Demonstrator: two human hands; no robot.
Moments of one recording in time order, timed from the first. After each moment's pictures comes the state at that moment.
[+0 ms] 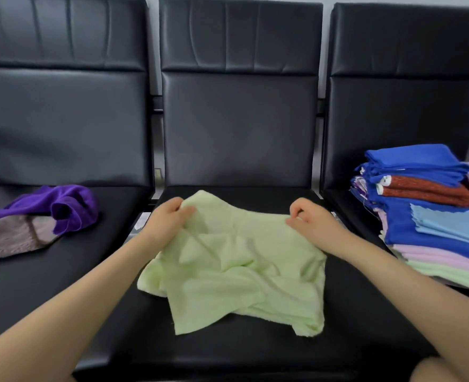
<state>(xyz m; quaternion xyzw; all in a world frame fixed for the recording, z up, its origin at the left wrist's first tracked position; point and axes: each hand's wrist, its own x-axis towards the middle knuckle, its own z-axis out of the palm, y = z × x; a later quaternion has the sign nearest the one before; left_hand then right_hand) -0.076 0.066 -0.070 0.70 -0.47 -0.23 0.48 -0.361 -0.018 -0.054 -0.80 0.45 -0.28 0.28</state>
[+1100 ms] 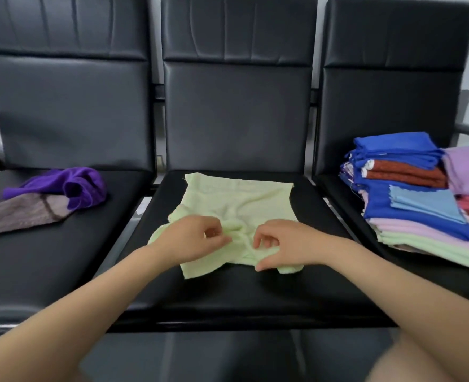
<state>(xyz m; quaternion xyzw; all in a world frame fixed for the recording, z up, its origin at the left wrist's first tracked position) -0.139 0.134 -0.076 0.69 -0.68 -0.10 0.21 -0.362 0.053 -0.064 -0.93 0.34 0.00 0.15</state>
